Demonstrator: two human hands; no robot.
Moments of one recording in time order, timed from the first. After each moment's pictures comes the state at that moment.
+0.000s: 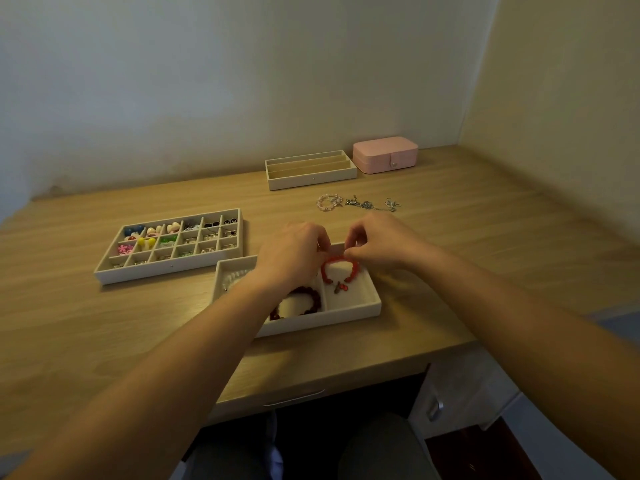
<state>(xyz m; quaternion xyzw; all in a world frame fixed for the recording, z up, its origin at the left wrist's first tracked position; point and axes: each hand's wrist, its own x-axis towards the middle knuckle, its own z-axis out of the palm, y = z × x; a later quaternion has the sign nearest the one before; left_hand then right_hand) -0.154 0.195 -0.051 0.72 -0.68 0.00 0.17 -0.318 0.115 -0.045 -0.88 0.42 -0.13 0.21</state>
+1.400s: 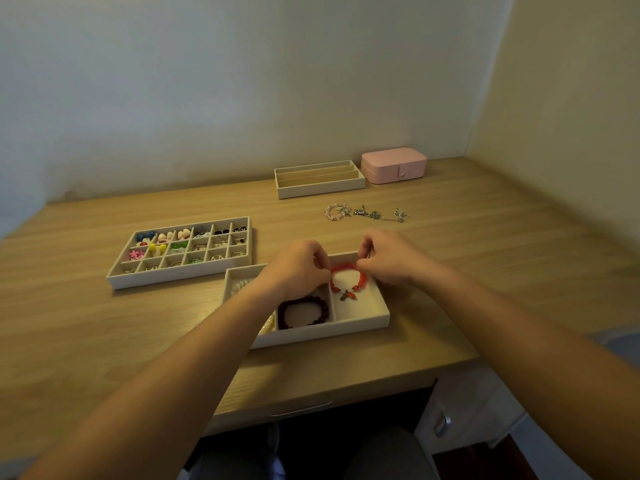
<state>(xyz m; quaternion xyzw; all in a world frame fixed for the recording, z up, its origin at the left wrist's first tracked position) -0.139 0.198 -0.056 0.73 -0.62 -0.18 0.22 -0.316 0.119 -0.051 -0.84 0.46 -0.14 0.25</state>
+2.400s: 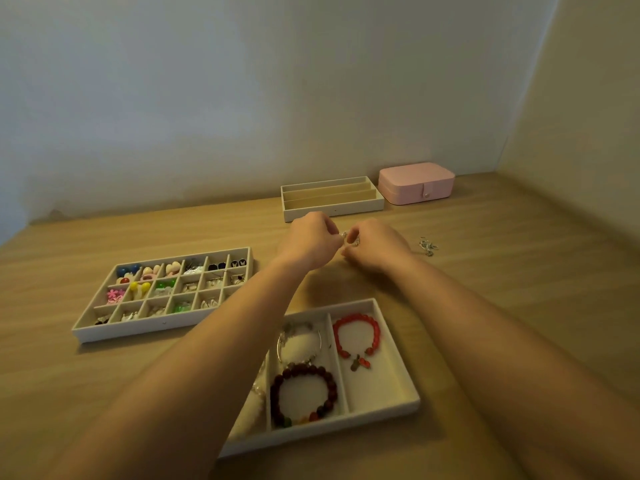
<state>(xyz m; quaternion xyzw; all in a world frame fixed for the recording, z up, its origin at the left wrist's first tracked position) -0.109 0.072 -0.037 0.77 -0.55 -0.14 0.31 -0.229 0.001 -0.062 -0.84 0.50 -0.15 0.17</state>
